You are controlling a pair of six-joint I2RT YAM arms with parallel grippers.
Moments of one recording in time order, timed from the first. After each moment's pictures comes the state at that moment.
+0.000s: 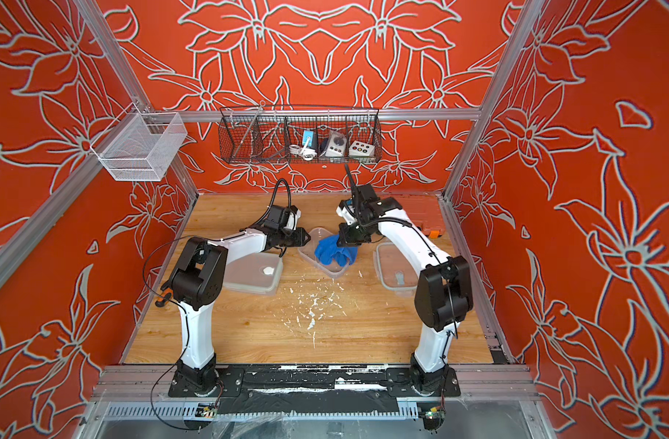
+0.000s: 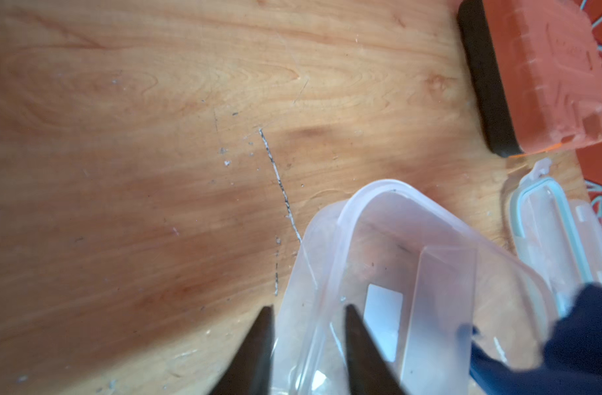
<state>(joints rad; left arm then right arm) -0.34 2.06 1.39 -0.15 0.27 -0.39 0.40 1.78 1.66 -1.00 -0.49 0.12</state>
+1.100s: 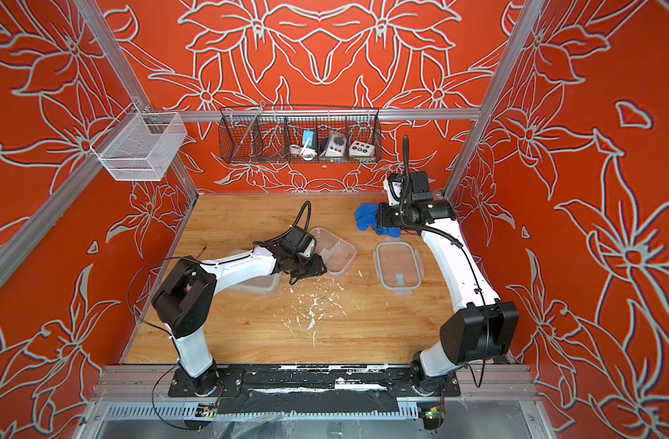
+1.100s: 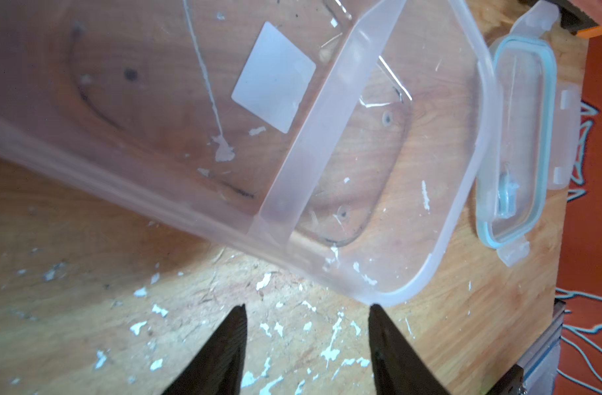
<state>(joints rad) -0.61 1.86 1.25 -0.40 0.21 -0.72 0.18 1.51 1.56 -0.87 -0.32 0.14</state>
